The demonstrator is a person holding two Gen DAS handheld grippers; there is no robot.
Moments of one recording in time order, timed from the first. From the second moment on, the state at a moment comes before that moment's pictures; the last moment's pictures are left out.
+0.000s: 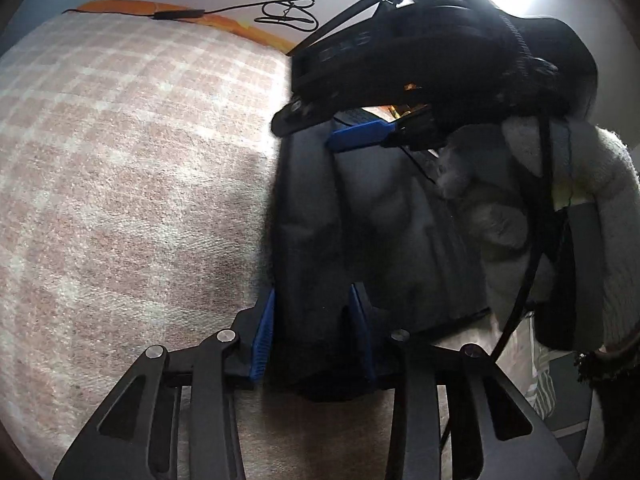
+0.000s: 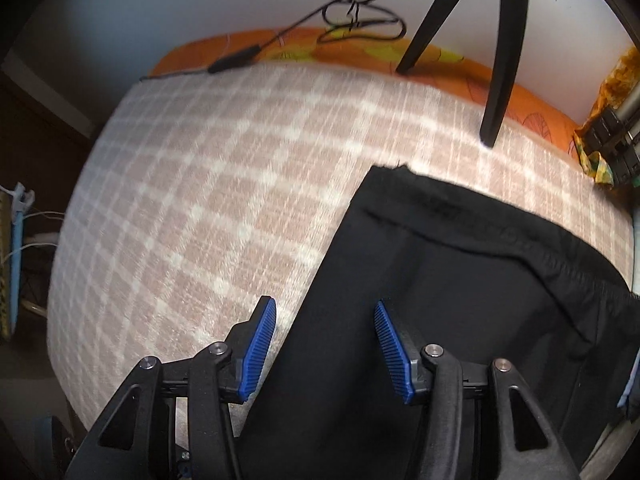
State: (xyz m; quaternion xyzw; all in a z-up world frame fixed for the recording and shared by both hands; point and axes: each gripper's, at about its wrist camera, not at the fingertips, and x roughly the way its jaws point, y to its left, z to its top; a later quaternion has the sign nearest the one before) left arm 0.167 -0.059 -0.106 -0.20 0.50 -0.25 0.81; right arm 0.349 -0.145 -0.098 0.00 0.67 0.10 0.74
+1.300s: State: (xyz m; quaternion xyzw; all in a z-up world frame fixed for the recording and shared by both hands) left arm 0.150 -0.136 -0.050 -0.15 0.41 -0.31 0.84; right arm 0.313 -0.251 -0.024 0.17 0.57 0.13 0.79
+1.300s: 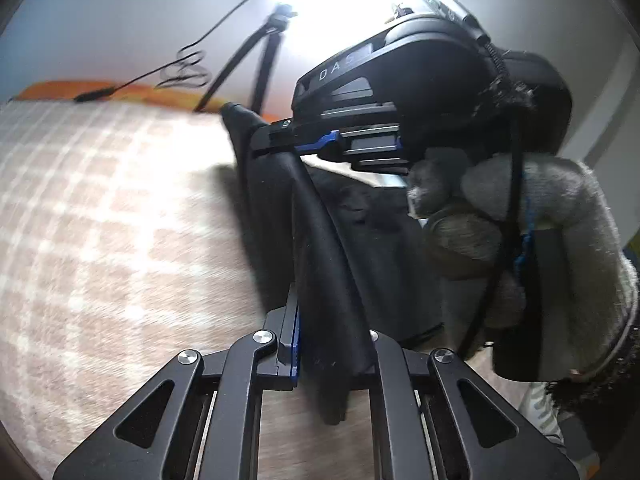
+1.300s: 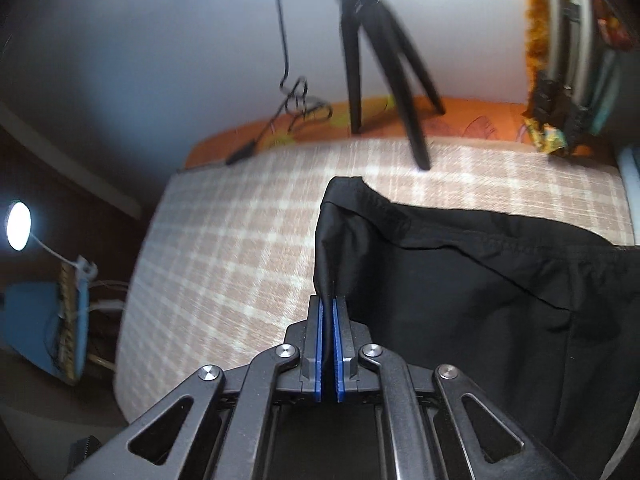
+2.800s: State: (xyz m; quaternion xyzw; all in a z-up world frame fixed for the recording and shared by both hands) left arm 0.140 -0.301 -0.069 0.06 0.41 -0.41 0.81; right arm 0.203 -0.506 -0.044 0.20 0.50 0.00 0.85
